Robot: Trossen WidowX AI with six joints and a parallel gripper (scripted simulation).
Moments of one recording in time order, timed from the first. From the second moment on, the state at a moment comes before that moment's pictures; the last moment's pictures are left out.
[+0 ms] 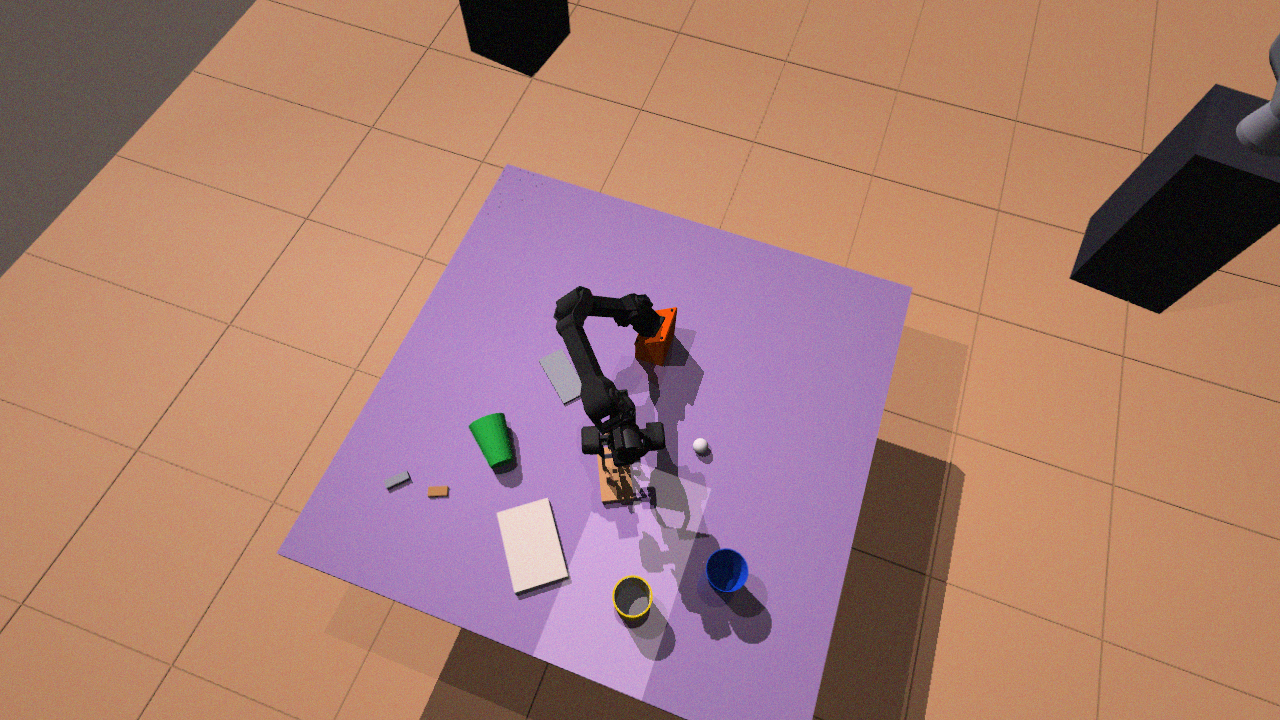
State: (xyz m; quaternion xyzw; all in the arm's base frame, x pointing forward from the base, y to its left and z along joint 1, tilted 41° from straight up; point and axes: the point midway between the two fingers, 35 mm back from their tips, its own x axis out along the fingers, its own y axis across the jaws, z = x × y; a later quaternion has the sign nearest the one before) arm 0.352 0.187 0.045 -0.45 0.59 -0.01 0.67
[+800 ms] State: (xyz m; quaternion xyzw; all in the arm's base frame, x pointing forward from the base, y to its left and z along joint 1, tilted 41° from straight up) arm 0.469 0.329 0.041 -0.36 0.35 0.03 0.87
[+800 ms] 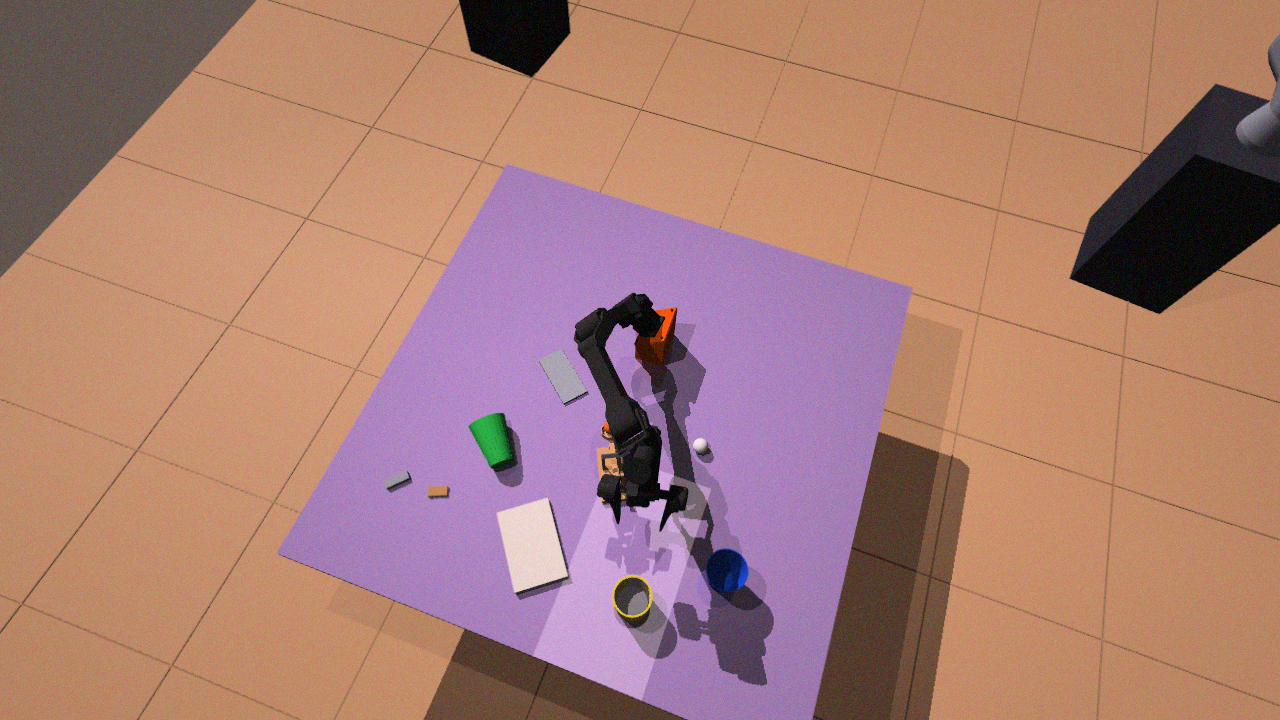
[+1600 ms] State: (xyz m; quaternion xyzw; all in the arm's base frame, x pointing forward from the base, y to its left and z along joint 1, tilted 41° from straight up) arm 0.472 0.331 0.043 -0.35 0.34 0.03 0.87
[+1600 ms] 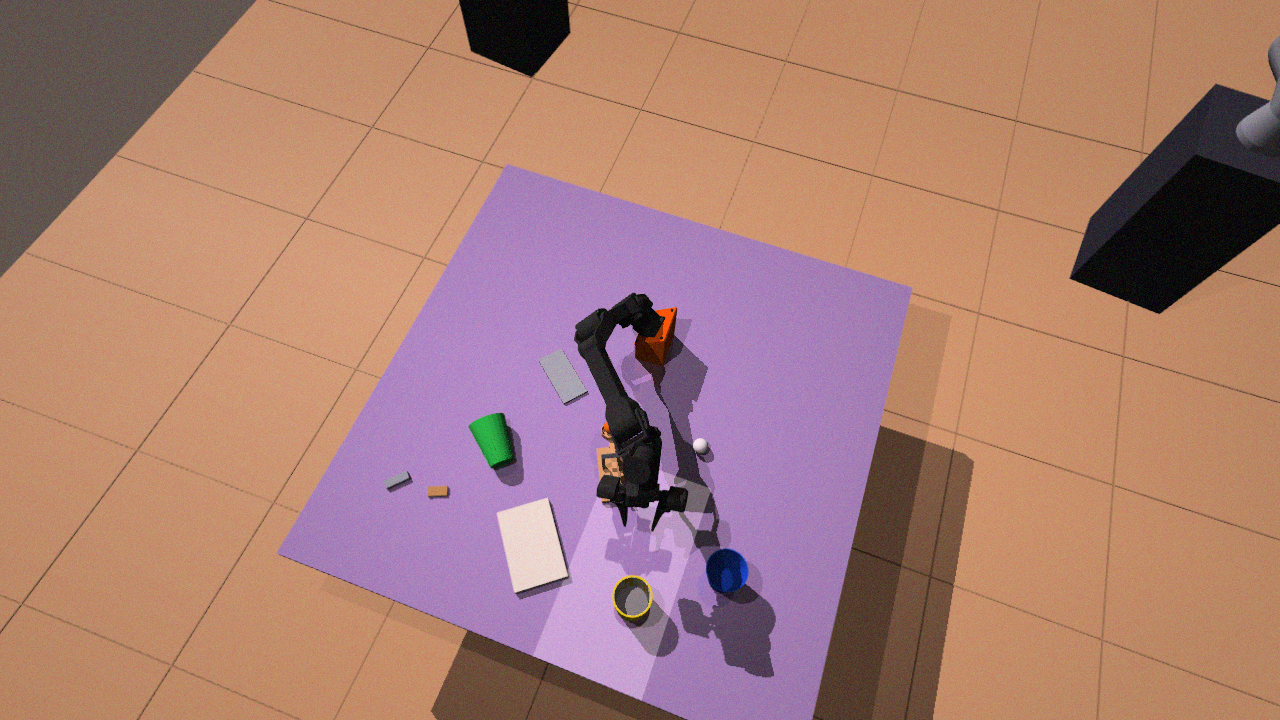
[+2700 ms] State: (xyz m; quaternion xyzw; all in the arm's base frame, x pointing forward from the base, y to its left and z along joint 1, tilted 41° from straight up) arm 0.425 0.297 0.000 -0.49 0.41 0.03 0.77
